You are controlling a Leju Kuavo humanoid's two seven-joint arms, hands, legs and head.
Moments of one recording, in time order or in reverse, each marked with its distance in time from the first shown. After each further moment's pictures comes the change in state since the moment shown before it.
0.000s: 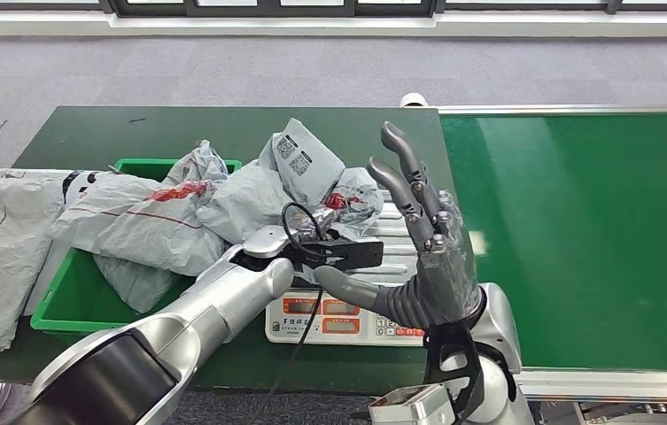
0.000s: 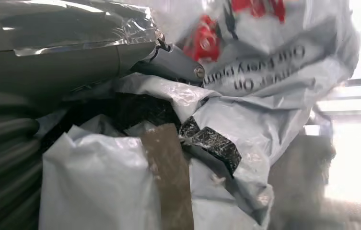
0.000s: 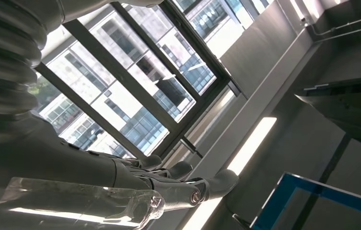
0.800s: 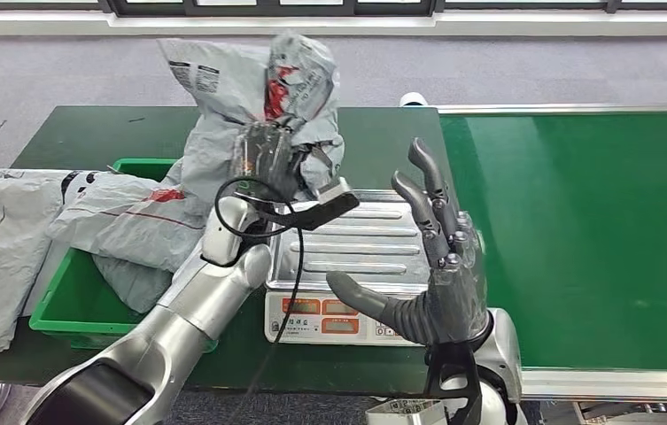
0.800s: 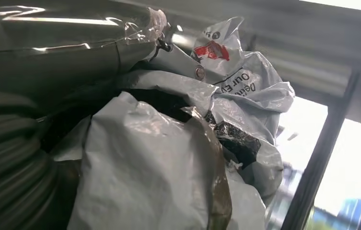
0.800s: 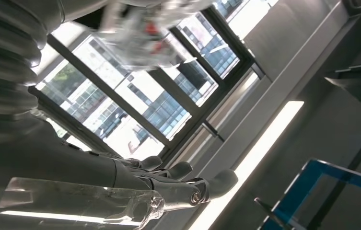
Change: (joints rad) left arm 0.174 0.078 0.307 -0.499 -0.233 0.646 -0.192; right arm 0.097 -0.017 0.018 -0.037 0.054 -0.133 0.044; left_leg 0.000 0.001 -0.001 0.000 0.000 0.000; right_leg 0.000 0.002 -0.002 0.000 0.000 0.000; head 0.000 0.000
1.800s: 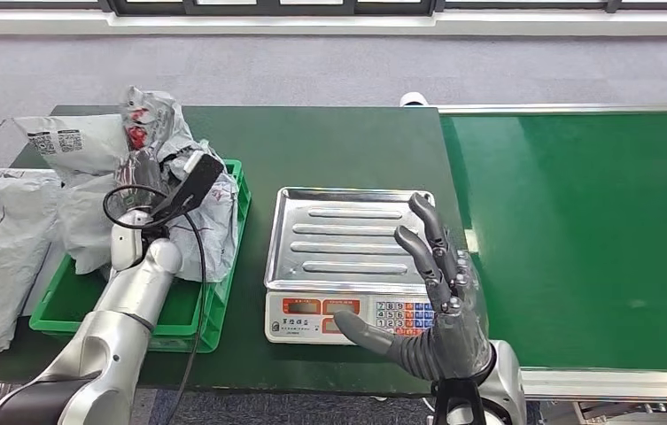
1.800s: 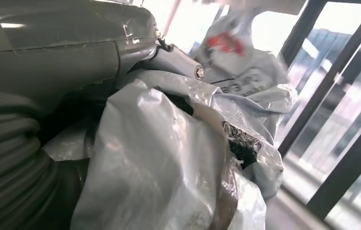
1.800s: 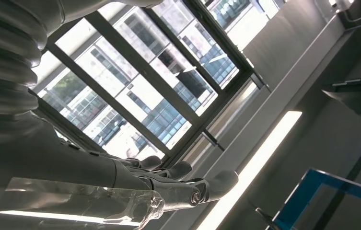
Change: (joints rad) left arm 0.032 0.127 0.534 0.159 -0.049 -0.139 0.040; right arm 0.087 -0.080 0.033 -0.014 -0.039 -0.049 -0.056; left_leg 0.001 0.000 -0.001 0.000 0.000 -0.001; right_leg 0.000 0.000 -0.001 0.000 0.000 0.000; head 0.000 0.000
